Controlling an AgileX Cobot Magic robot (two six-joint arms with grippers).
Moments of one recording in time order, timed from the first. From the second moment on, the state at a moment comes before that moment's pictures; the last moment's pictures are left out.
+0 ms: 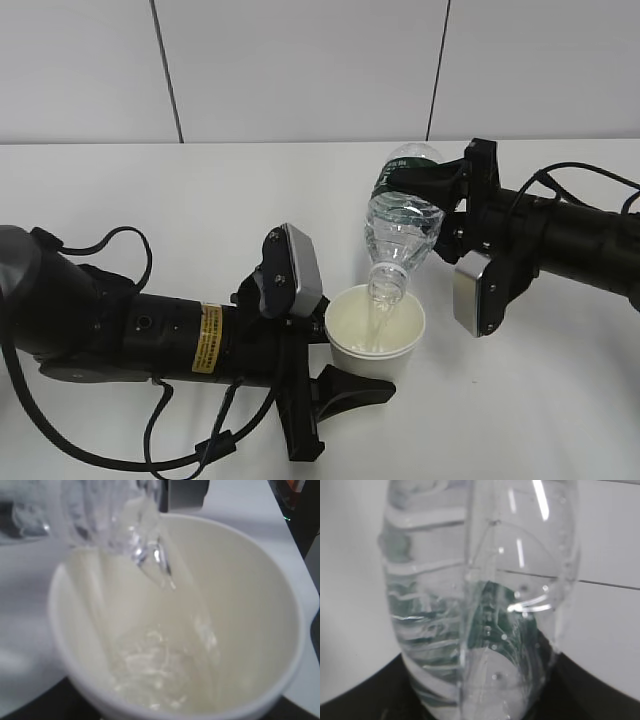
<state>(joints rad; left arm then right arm) -0.60 2.02 -0.78 1.03 -0.92 -0.36 0.06 1.93 -0.77 -0.87 -1.12 -1.37</state>
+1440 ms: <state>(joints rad) -0.60 2.02 -0.78 1.03 -0.92 -0.36 0.06 1.93 -0.77 -0.87 -1.12 -1.38</state>
